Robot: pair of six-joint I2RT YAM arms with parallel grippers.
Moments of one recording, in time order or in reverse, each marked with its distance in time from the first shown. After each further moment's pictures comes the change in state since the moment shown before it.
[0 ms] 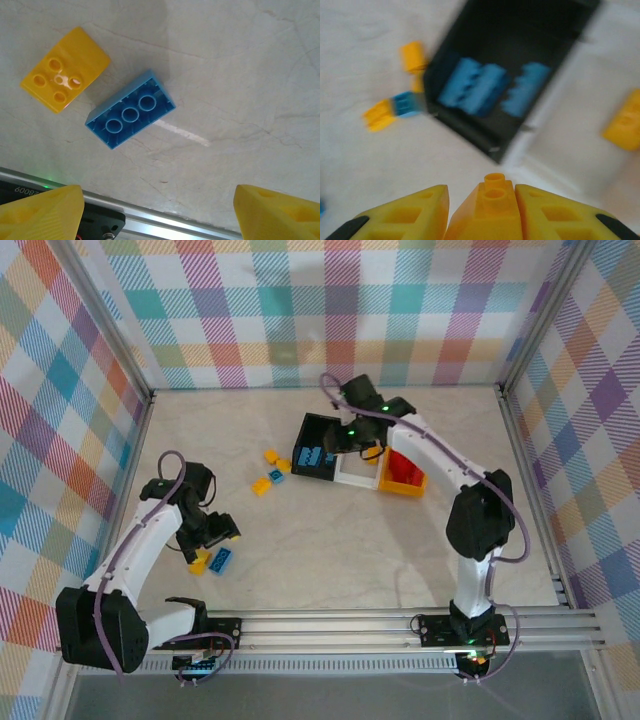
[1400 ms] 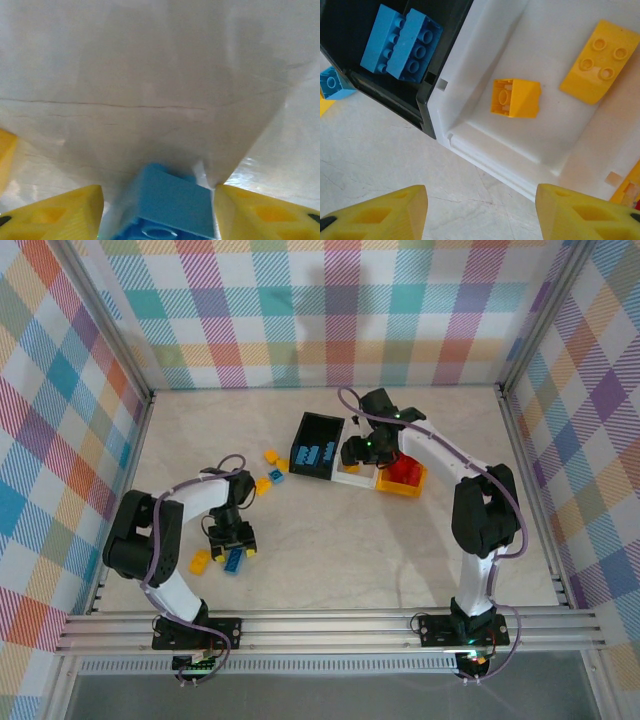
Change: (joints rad) left arm -0.183 0.496 0.019 0.182 -0.057 0.109; right arm -0.065 -0.019 -0.164 0.040 -0.038 -0.004
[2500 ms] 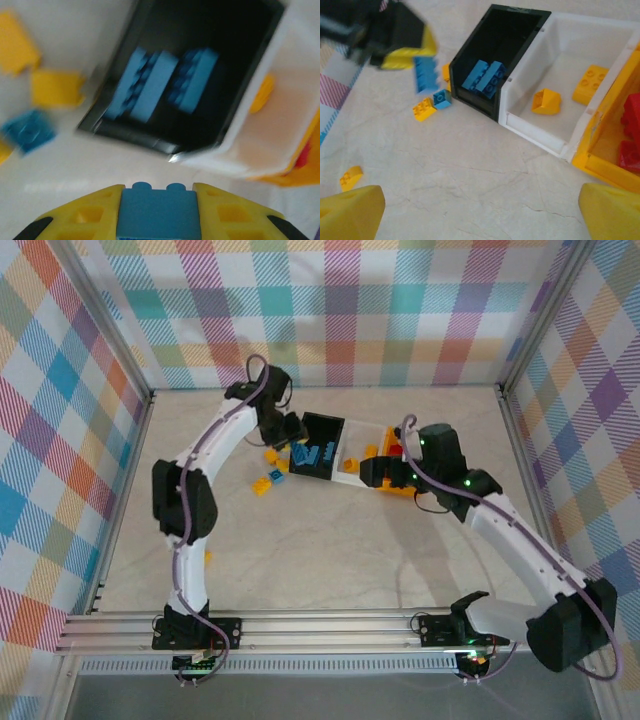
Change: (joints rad) left arm -0.068 0.457 1.137 0.000 0.194 -0.111; right arm -0.032 -0.763 -0.612 0.354 -0.108 0.064
